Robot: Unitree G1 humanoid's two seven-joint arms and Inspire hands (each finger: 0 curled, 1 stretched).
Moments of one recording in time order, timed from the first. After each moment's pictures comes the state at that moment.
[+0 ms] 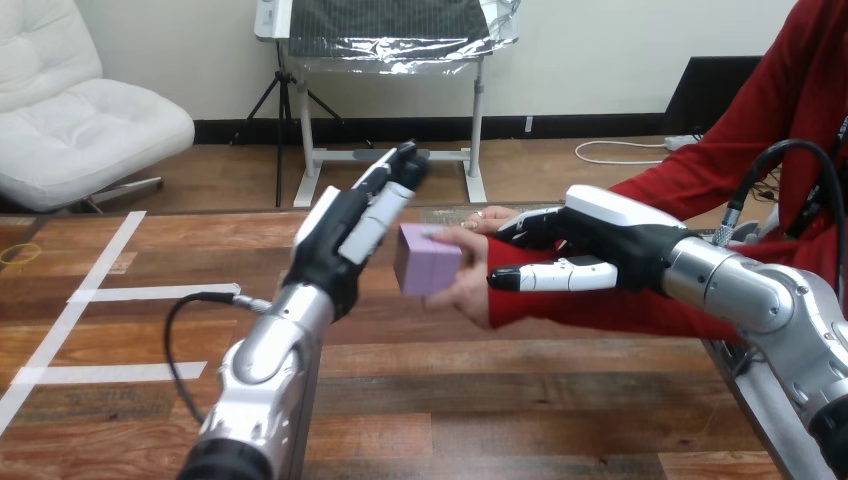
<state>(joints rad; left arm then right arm) -0.58 0.08 0.07 0.94 -0.01 -0.41 -0.29 -0.61 -0.56 0.28 0.60 -0.39 -0.30 0.50</state>
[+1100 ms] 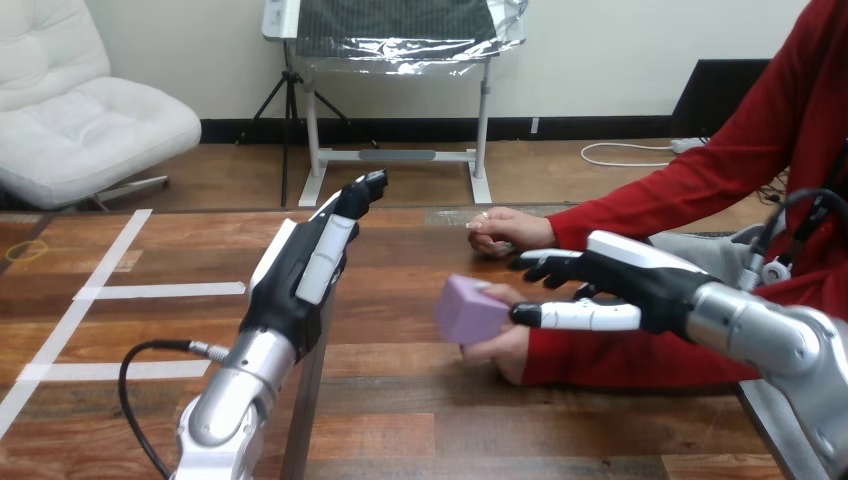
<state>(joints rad) -0.35 0.10 0.07 0.67 -0.04 -0.41 -0.30 -0.43 -0.60 0.23 0.44 -0.36 -0.21 0.49</state>
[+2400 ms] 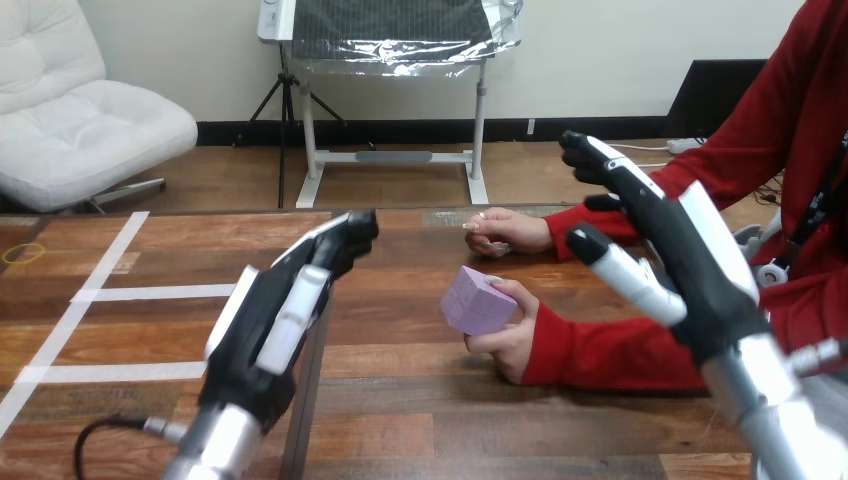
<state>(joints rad) 0.05 0.10 0.05 0.16 -0.15 -0.35 -0.35 0.00 -0.36 0.03 -0.01 -0.12 -0.38 0.08</state>
